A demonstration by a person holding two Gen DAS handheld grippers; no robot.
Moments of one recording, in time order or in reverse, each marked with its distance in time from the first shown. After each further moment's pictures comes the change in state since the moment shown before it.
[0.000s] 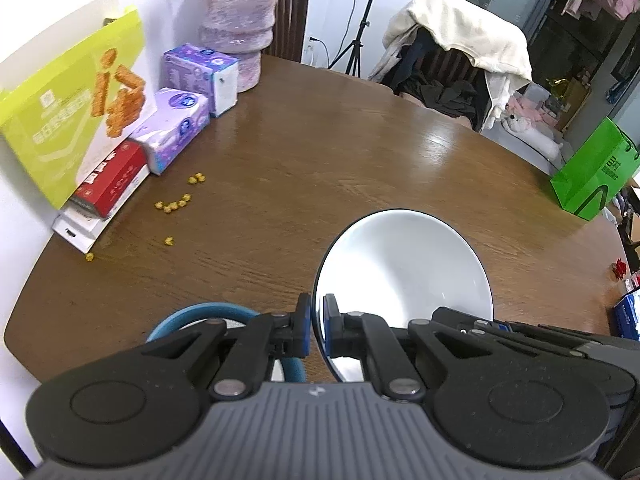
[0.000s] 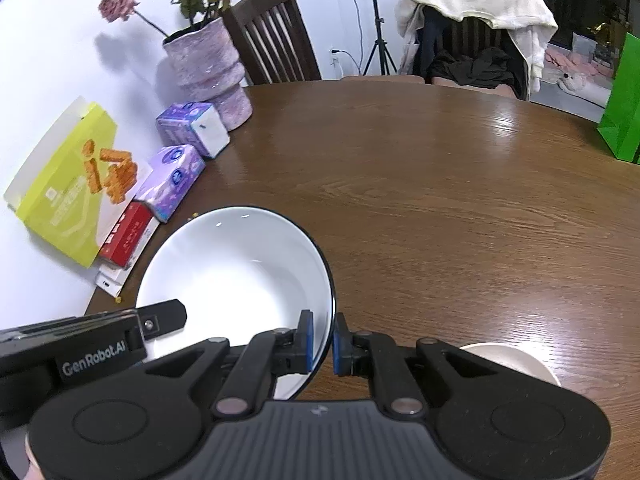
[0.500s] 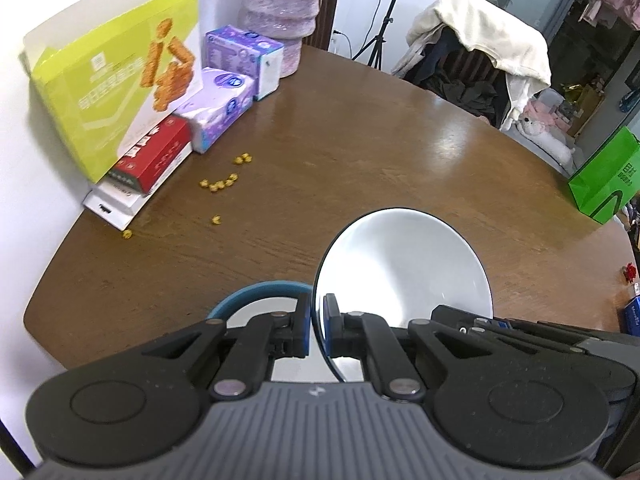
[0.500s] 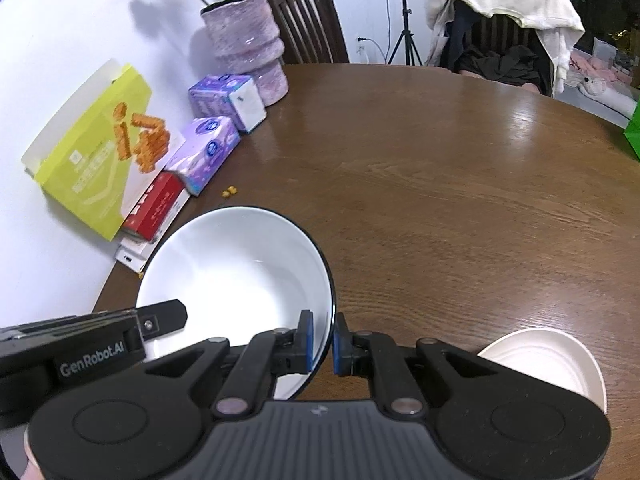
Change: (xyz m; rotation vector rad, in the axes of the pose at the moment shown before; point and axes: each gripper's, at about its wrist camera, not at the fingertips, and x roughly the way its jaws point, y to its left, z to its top) left arm -0.003 0.057 -0.011 -0.040 0.023 0.020; right arm 0.017 0.049 -0.016 -0.046 0.041 0.027
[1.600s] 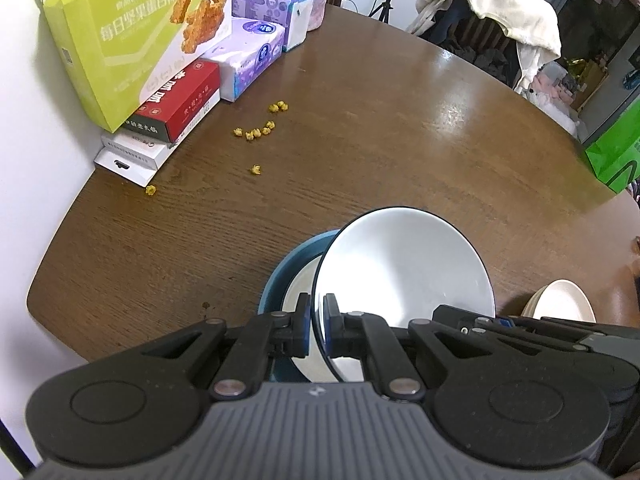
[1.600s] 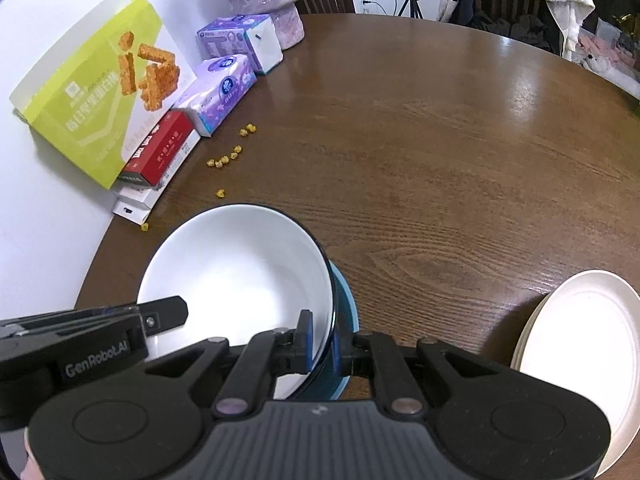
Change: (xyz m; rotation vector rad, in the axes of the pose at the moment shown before) left arm 0.035 0.057 -0.024 0.022 0.093 -0.006; right arm 0.048 0.046 -0.034 0.012 0.097 -0.023
